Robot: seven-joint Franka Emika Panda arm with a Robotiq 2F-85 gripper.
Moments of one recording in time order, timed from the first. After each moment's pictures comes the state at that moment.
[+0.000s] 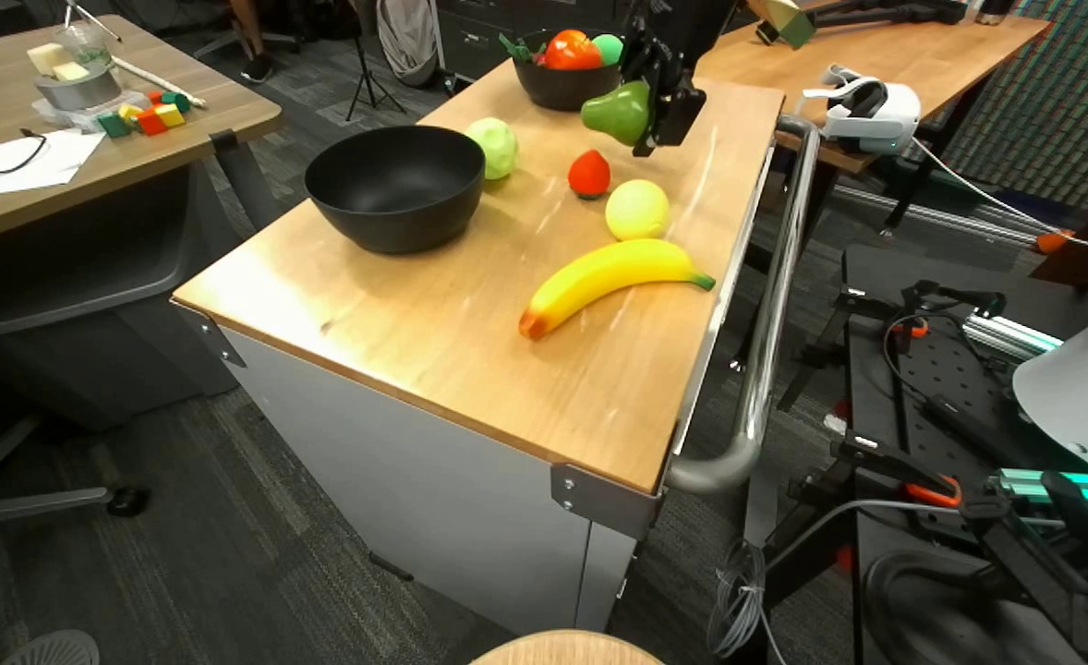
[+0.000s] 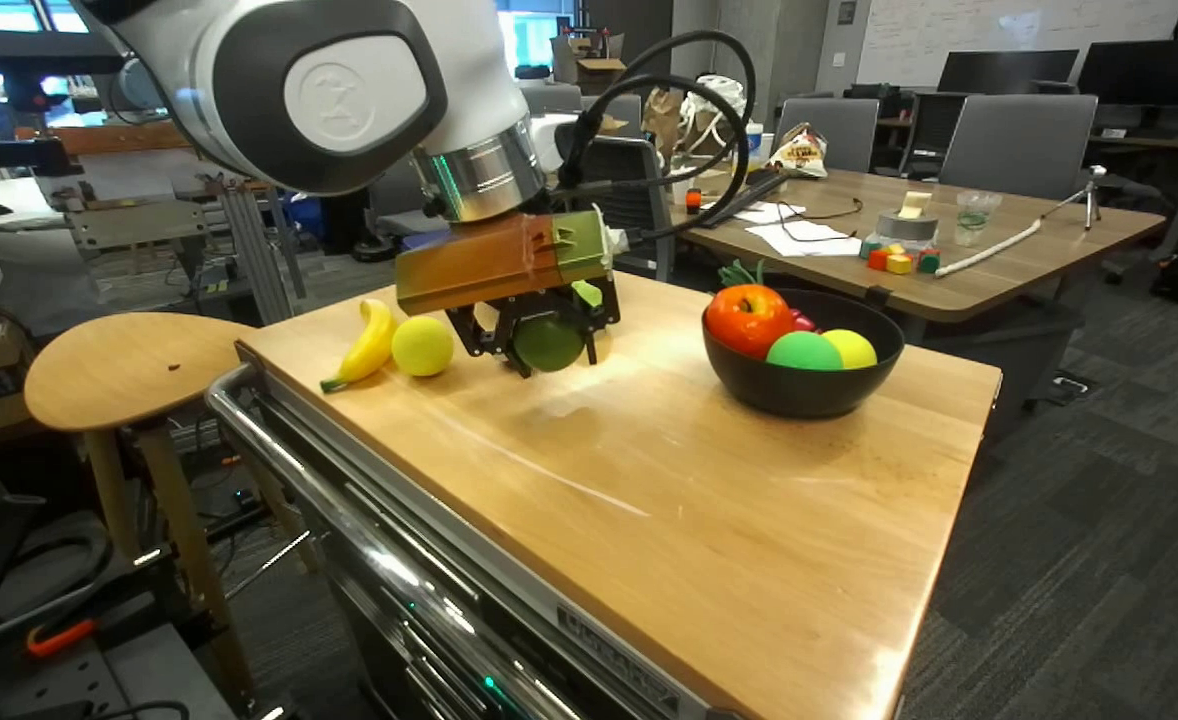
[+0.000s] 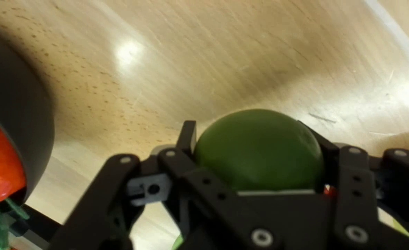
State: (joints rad) arm -0.05 -0.01 -0.13 -2.56 -0.06 2.88 -0.86
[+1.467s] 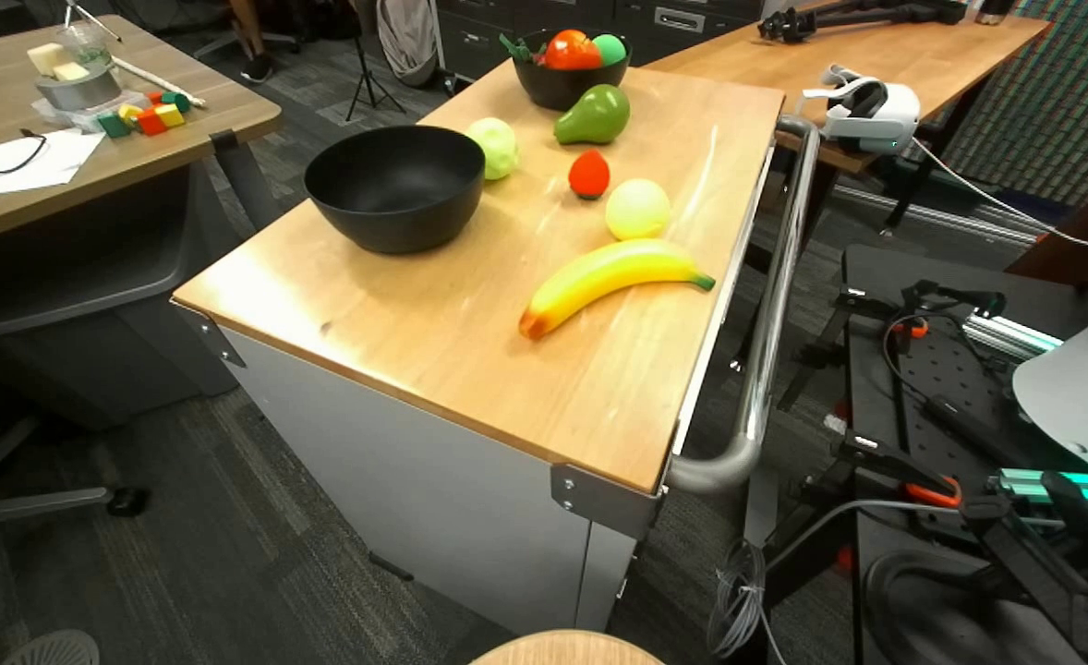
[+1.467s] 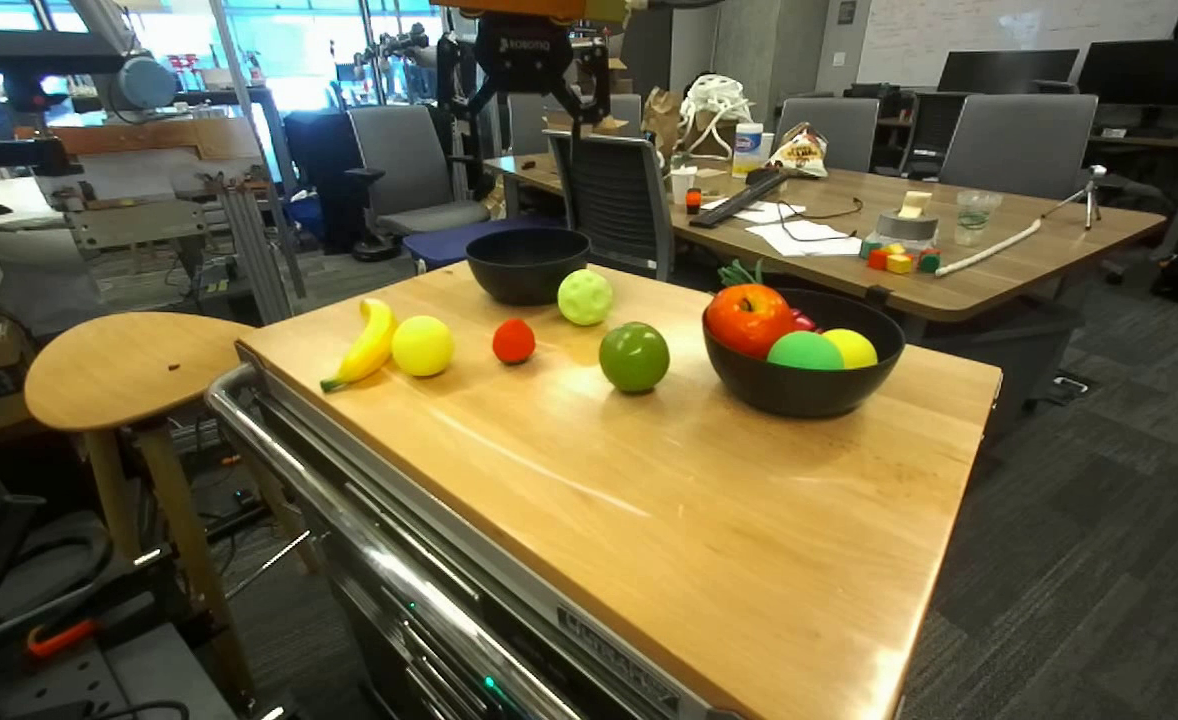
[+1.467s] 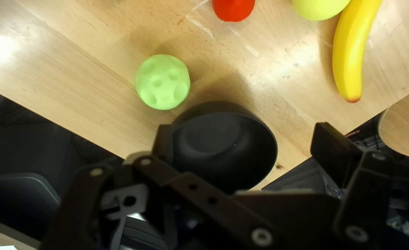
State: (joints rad) arm -0.03 -0.01 -0.04 -2.02 0.21 2.13 -0.94
